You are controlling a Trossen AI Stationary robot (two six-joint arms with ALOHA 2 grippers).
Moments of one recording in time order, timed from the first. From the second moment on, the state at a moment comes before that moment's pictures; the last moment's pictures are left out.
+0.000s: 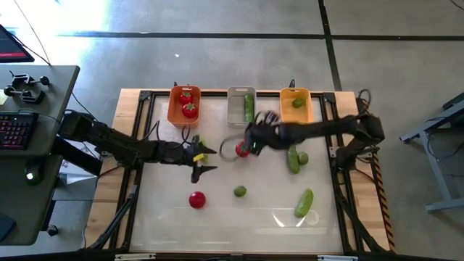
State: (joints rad) left arm -0.14 1.27 0.40 0.53 -0.20 -0.09; right arm -0.02 1.67 1.29 -0.74 0.64 0.24
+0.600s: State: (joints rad) left arm 0.03 1.27 0.40 0.55 -0.14 -0.05; right arm -0.69 1.63 1.29 -0.88 0.34 0.11
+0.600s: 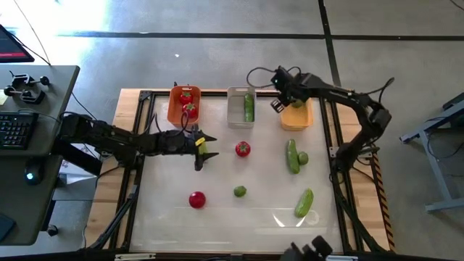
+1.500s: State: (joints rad) left arm 0.13 1.27 0.41 0.60 -0.11 0.01; right arm -0.81 1.81 1.29 -0.81 0.32 0.10
